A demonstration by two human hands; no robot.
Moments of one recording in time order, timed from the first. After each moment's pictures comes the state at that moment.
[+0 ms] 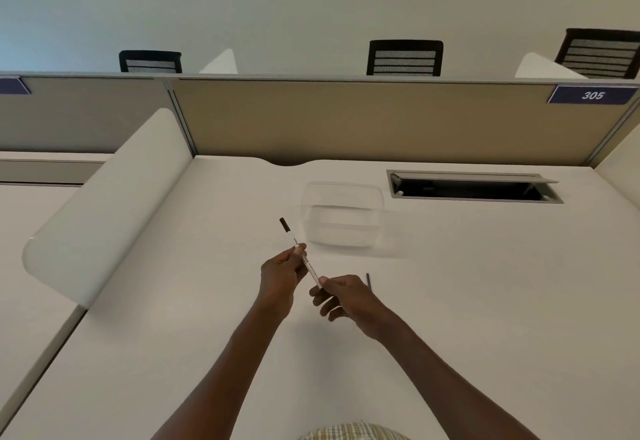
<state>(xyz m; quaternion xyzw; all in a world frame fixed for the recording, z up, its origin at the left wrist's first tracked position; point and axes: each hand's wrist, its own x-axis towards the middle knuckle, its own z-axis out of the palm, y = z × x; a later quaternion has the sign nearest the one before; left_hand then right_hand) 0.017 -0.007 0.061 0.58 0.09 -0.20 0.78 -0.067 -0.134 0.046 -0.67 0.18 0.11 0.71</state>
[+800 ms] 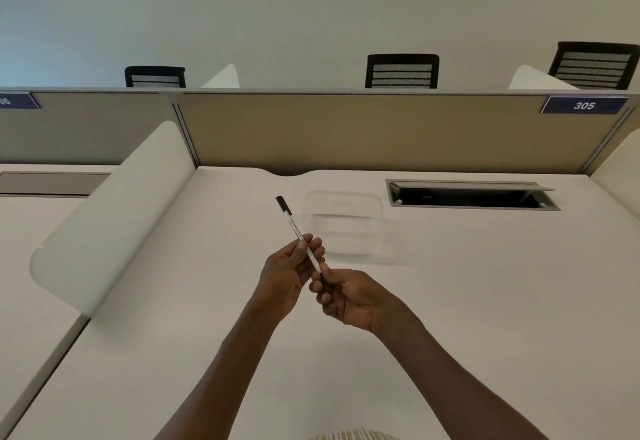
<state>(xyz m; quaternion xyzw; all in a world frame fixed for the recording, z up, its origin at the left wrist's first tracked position) 0.006 -0.001 0.106 0.48 0.01 -0.27 0.83 -0.065 -0.128 0.102 -0.44 0.19 0.19 0.86</state>
